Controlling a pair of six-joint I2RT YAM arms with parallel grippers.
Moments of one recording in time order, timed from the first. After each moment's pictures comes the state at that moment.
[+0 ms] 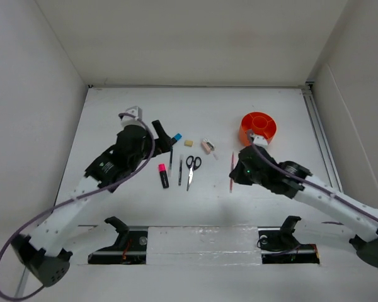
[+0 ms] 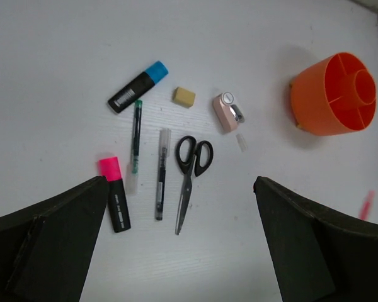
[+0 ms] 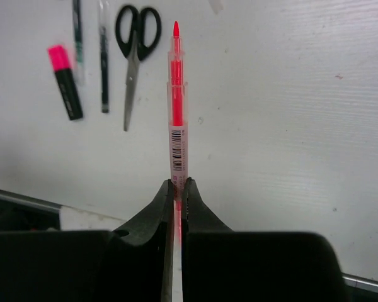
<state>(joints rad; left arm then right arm) -0.63 0.88 1.01 -0.62 -0.35 -0.67 0.89 1.07 0.93 -0.74 0.29 0.89</state>
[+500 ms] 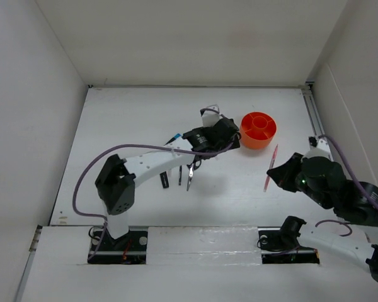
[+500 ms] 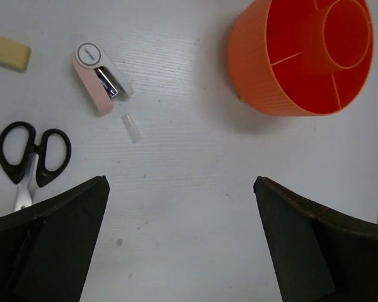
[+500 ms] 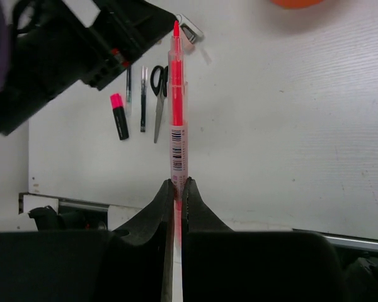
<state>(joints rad) -1.00 1.76 1.55 -0.59 -0.49 -0.98 0.92 0.67 1.19 -1.15 0.46 0.96</state>
